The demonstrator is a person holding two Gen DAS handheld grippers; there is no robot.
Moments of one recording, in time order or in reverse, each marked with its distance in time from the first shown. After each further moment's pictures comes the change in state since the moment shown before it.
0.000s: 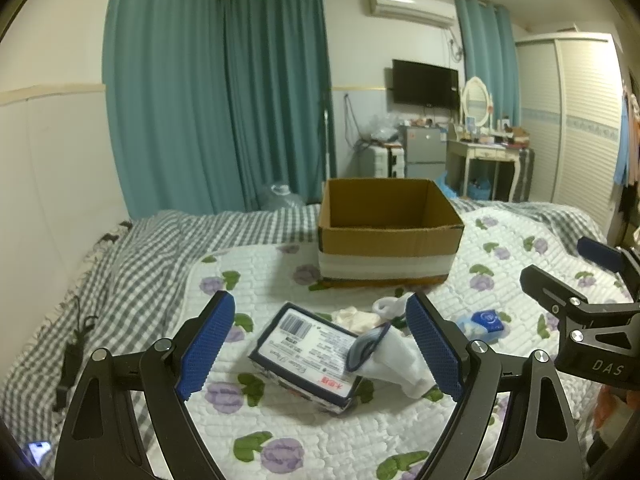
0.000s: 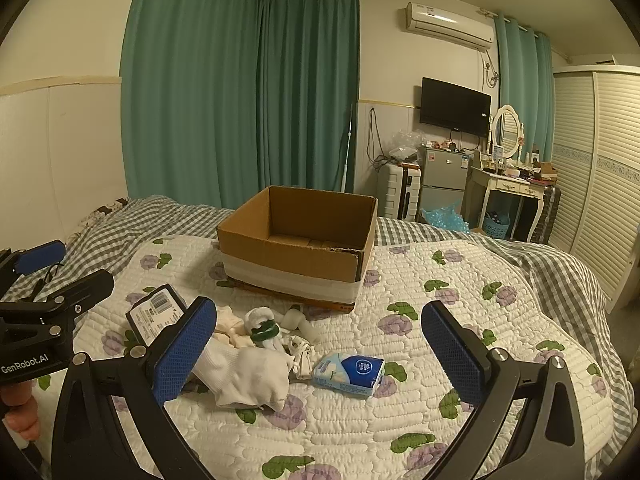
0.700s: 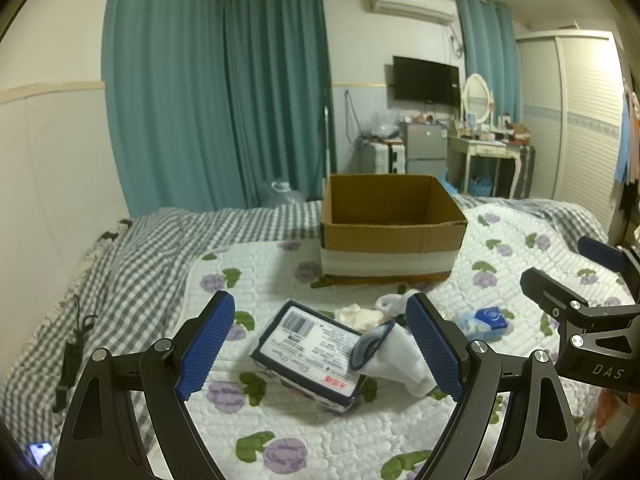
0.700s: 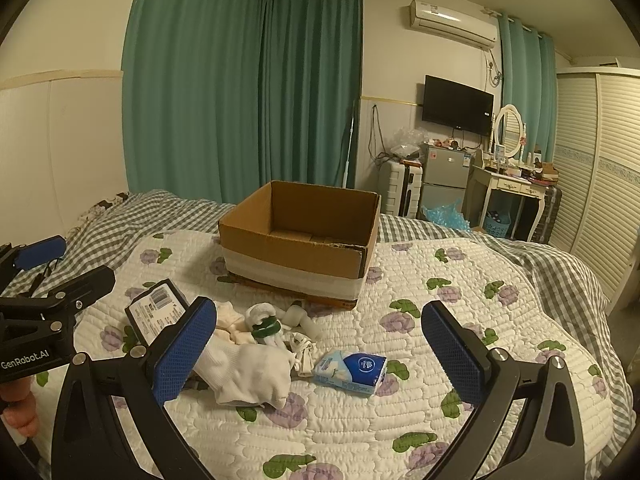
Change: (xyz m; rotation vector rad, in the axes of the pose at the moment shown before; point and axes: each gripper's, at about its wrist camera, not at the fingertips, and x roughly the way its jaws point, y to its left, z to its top) left arm 0.002 0.000 -0.001 0.003 0.007 0.003; right arm 0.002 0.001 -0.006 -0.011 0.011 0.005
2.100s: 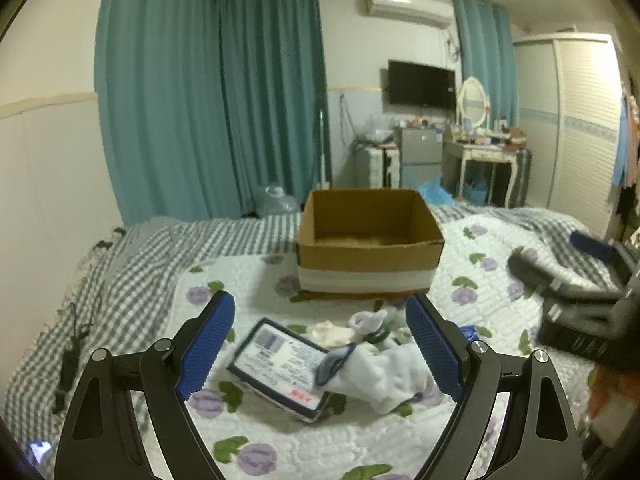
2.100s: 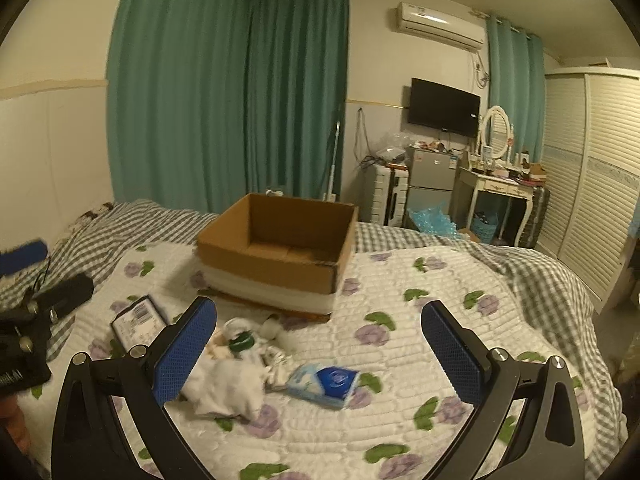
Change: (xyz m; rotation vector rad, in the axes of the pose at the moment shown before) left arm 0.001 -0.035 0.027 -0.003 0.022 -0.006; right arm 0.000 -0.026 0.030 0.015 0.006 -0.049
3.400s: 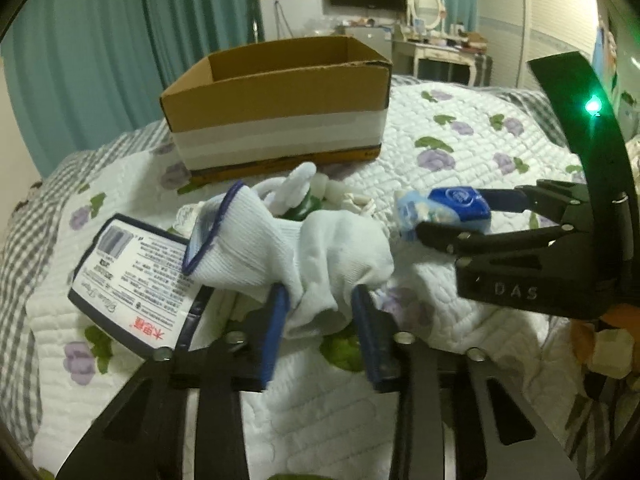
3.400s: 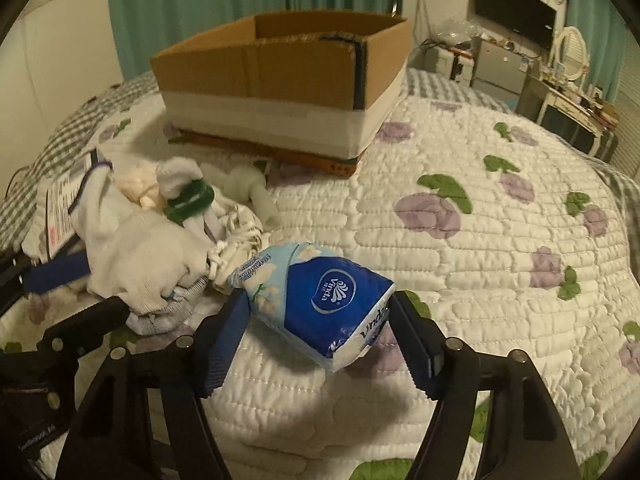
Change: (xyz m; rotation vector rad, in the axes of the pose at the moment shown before) left arm 0.111 -0.059 -0.082 0.134 0.321 -0.169; right arm 0.156 -0.026 -0.094 -0.079 0.433 0.195
